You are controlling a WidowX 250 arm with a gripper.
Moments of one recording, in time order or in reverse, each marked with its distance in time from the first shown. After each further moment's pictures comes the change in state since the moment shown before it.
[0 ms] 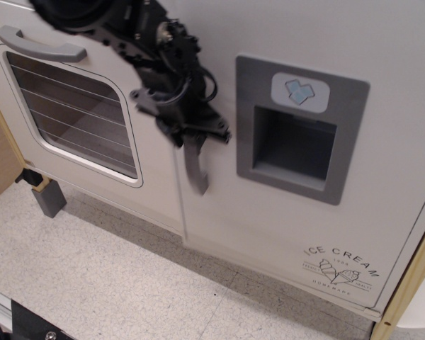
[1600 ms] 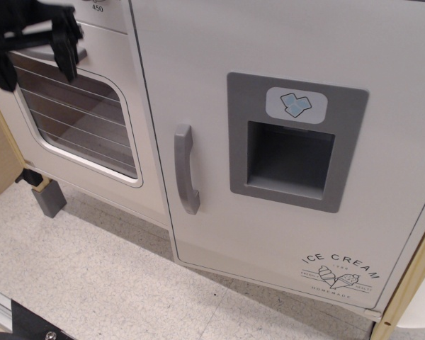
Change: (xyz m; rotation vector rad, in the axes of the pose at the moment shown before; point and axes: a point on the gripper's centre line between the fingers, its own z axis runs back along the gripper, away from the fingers) arm -0.008 0.132 0.094 0.087 0.210 0.644
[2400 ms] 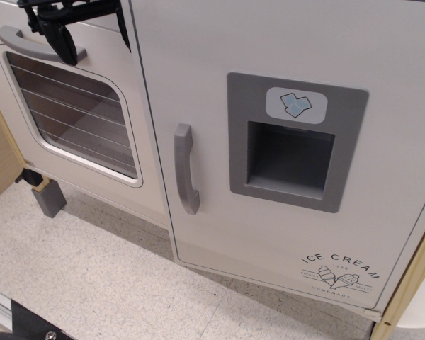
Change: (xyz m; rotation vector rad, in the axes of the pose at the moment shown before) arm 0.008 -0.065 -0.004 -0.012 0.030 0.058
